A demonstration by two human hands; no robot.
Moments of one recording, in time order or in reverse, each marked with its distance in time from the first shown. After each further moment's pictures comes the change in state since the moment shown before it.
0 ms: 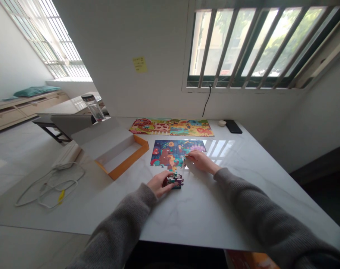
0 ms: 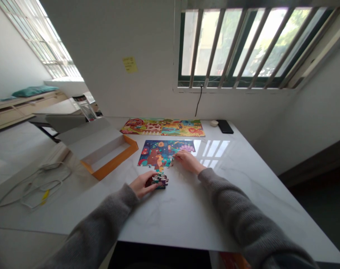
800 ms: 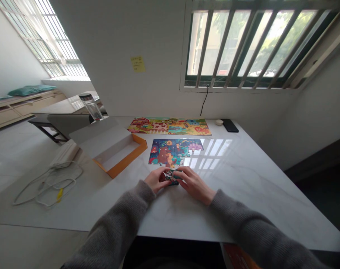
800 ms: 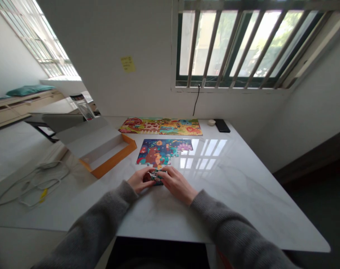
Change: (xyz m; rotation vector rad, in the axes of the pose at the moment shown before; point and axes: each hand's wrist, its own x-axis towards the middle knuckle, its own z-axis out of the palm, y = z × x) left_hand 0.005 -0.012 0.001 -0.207 0.052 -0.027; right_hand -0.057 -0.113 0.020 0.066 0.147 -0.186
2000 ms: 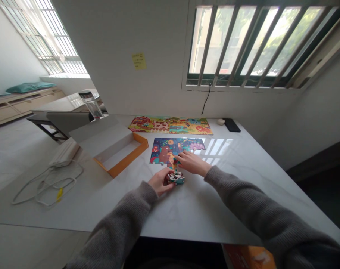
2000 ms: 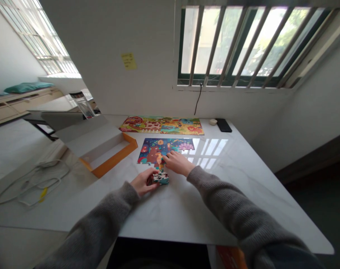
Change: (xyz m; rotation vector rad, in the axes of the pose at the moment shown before) left_hand -0.003 0.002 0.010 0.040 -0.038 0.058; right_hand 0.059 0.066 -0.003 -0.435 -0.391 -0.054
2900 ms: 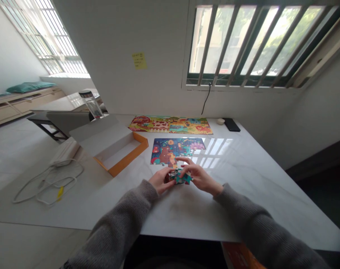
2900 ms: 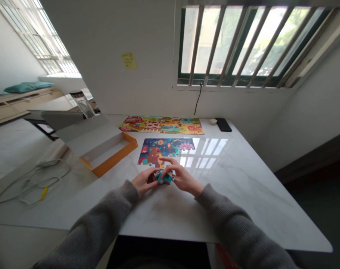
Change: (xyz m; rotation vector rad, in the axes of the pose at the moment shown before) left_hand 0.003 0.008 -0.003 0.102 -0.004 0.010; right_hand -0.044 -0.054 -0.034 1.054 0.289 0.201
